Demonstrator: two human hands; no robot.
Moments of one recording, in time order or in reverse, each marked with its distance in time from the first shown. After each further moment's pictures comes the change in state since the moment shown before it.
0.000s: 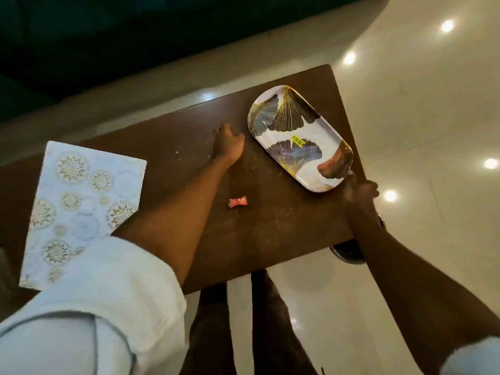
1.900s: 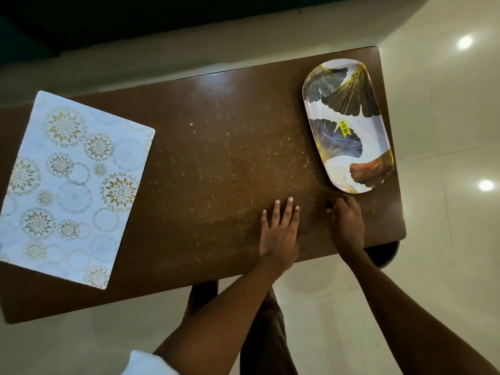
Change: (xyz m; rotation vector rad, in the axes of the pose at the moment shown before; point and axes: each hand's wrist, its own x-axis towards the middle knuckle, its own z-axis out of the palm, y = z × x) left_hand -0.193 -0.145 0.138 0.736 -0.348 0.420; right_hand -0.030 0.099 0.078 -0.547 -0.138 -0.817
